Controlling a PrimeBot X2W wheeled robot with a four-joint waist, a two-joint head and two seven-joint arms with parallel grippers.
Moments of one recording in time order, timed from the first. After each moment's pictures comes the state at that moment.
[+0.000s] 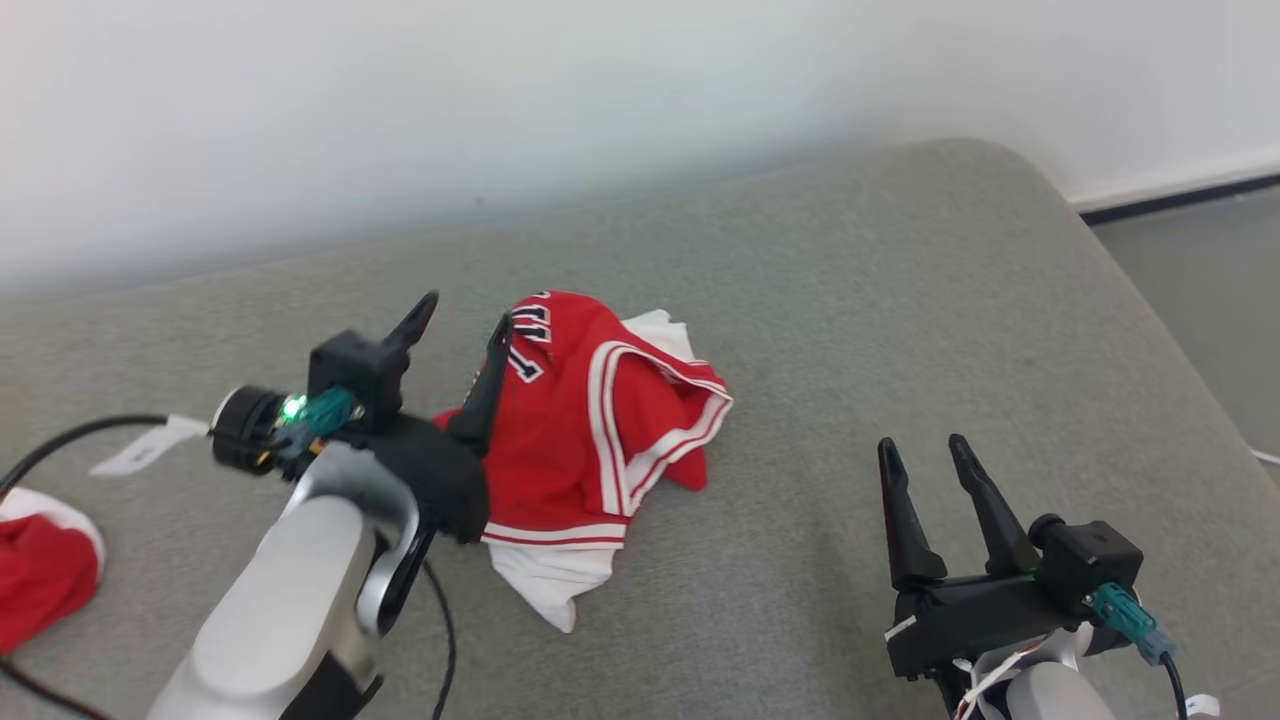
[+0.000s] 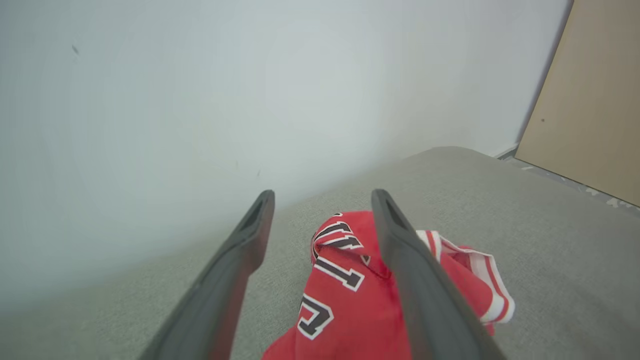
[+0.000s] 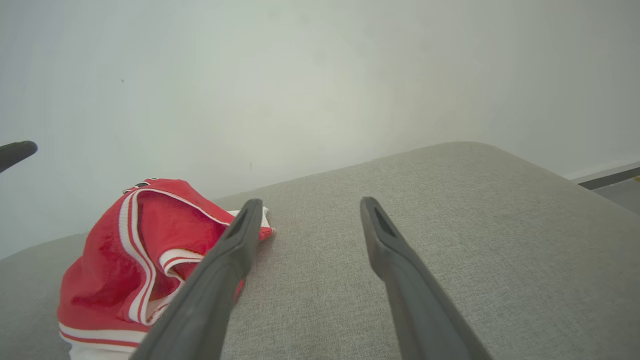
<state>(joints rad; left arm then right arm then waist) -0.69 0.23 -0.52 0.56 -0.46 -0.06 -0.12 -0.22 -0.05 0.12 0.35 0.28 0.13 -0.26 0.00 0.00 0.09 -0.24</state>
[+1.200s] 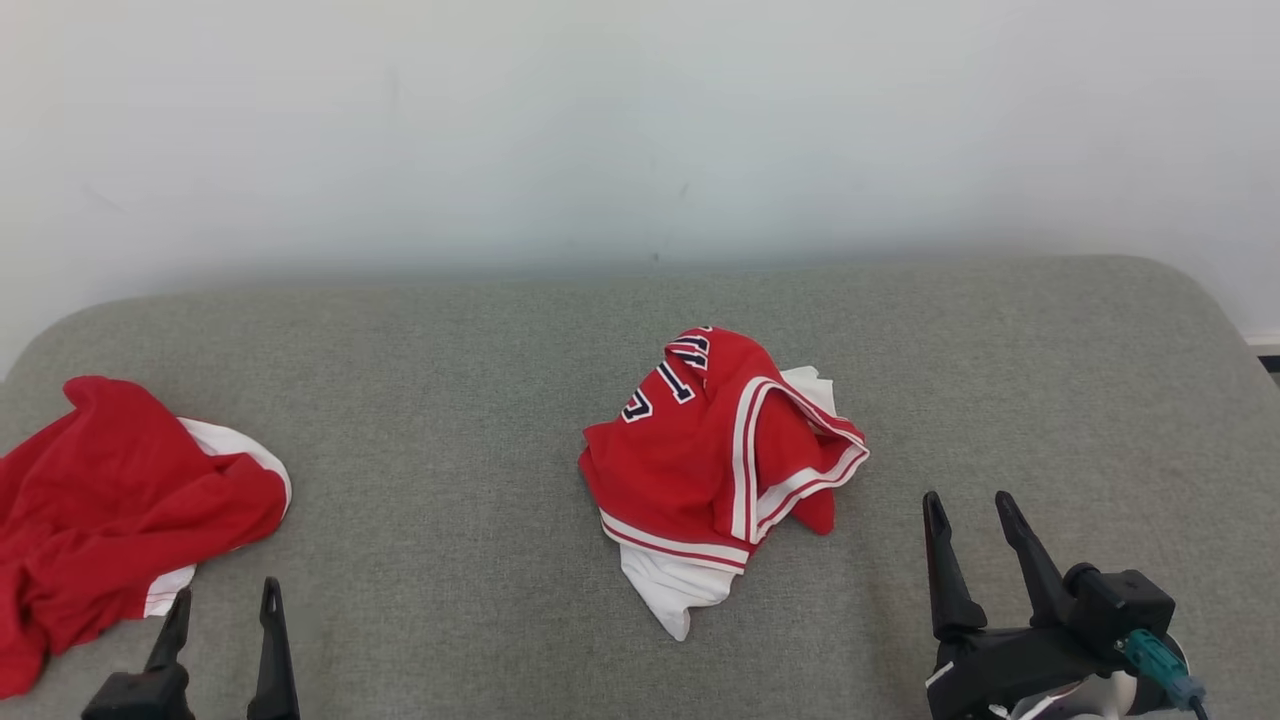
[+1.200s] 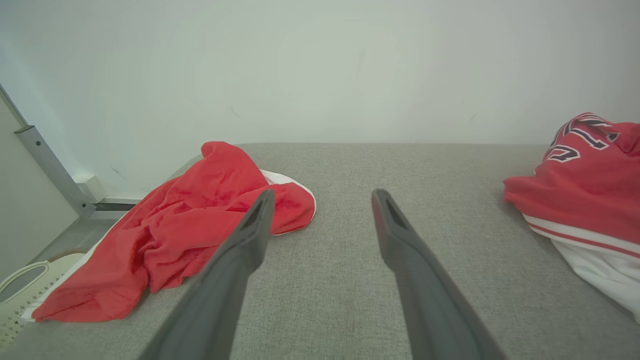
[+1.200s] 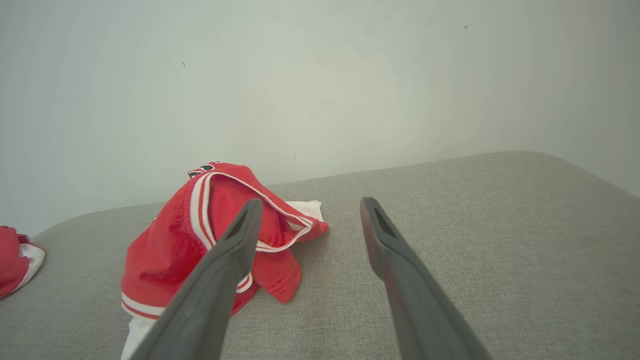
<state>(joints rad) -0.02 0.47 -0.31 0.07 -0.53 0.31 -0.16 -0.13 -0.05 0.03 0.34 0.23 0.13 -0.24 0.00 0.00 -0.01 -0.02</state>
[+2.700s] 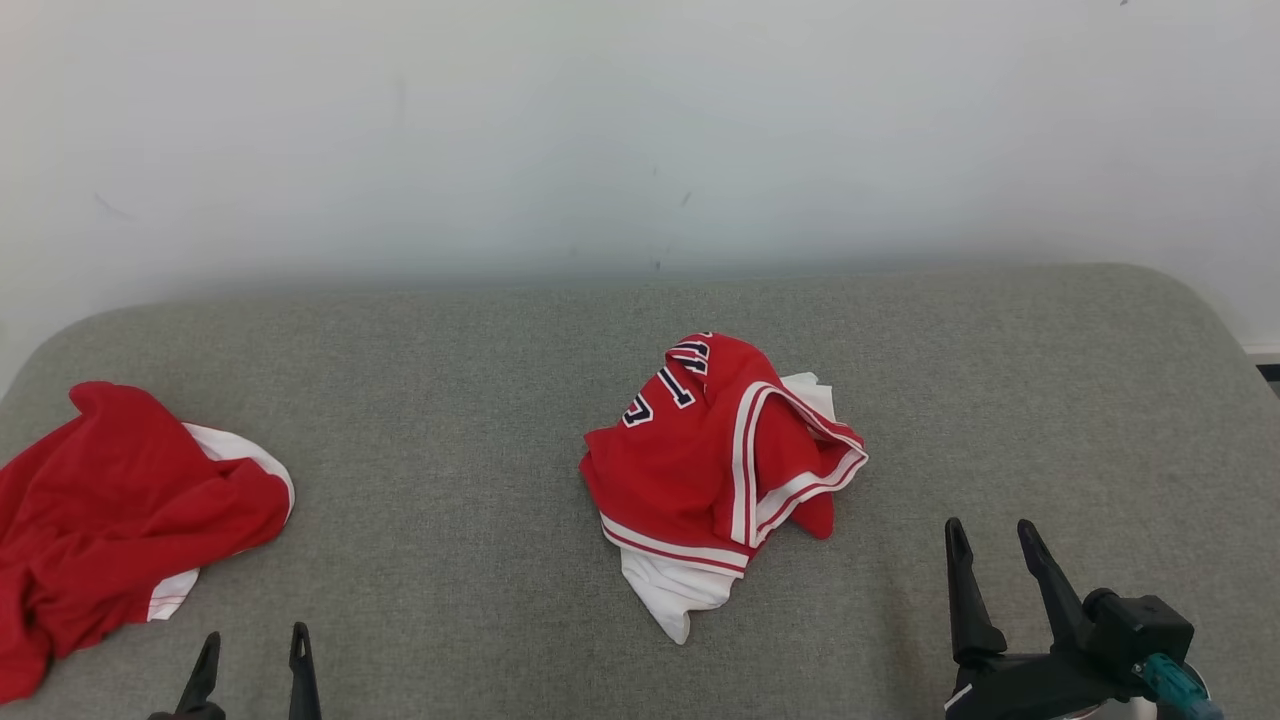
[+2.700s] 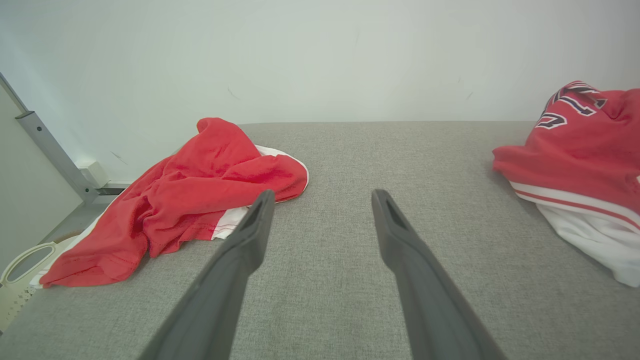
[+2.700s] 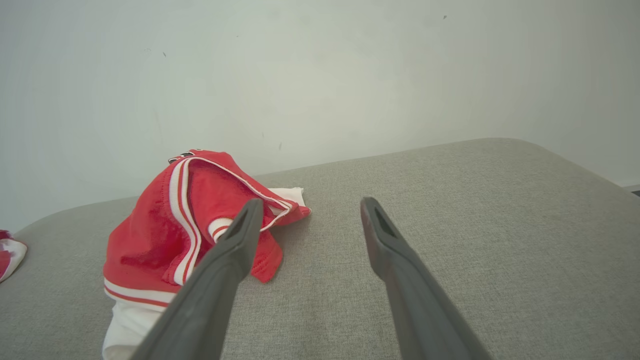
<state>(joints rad) 0.05 0.46 -0.36 0.03 -0.50 0.38 -0.15 -0.08 -0.05 -0.01 0.32 0.22 0.13 -0.22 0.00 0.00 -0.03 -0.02</state>
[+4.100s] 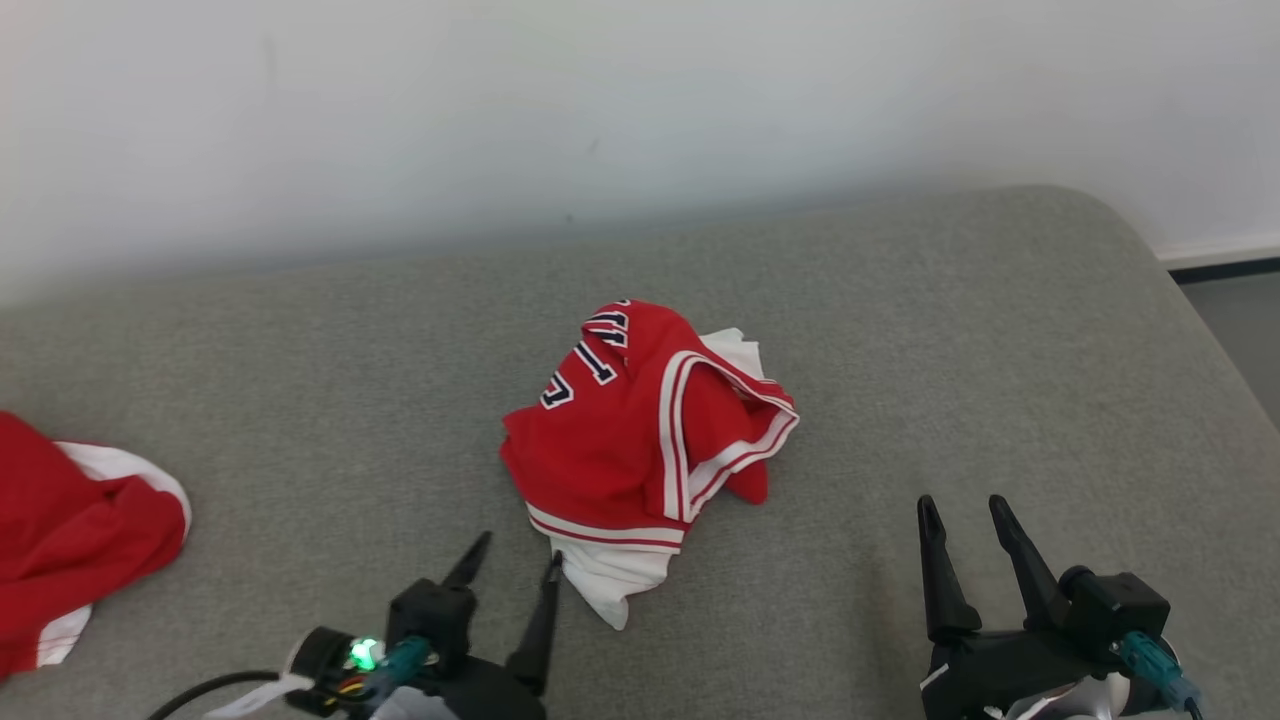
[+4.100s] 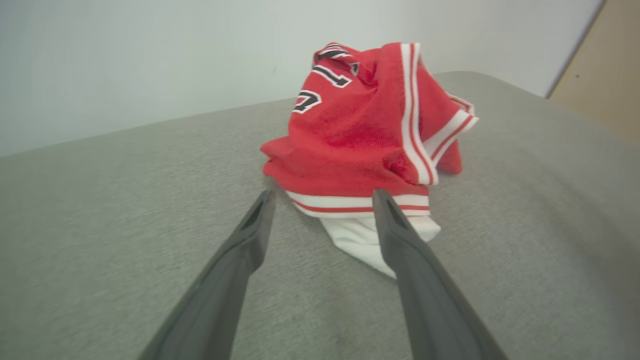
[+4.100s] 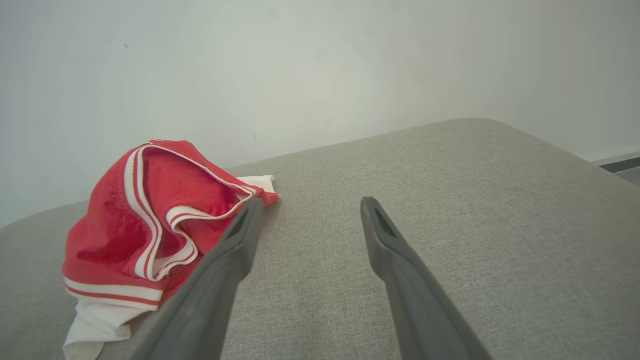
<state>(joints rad) -0.27 0.29 -0.62 0.29 -0.48 0.12 -0.11 -0.12 -0.05 0.04 0.33 0.24 0.13 -0.24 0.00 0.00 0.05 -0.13</state>
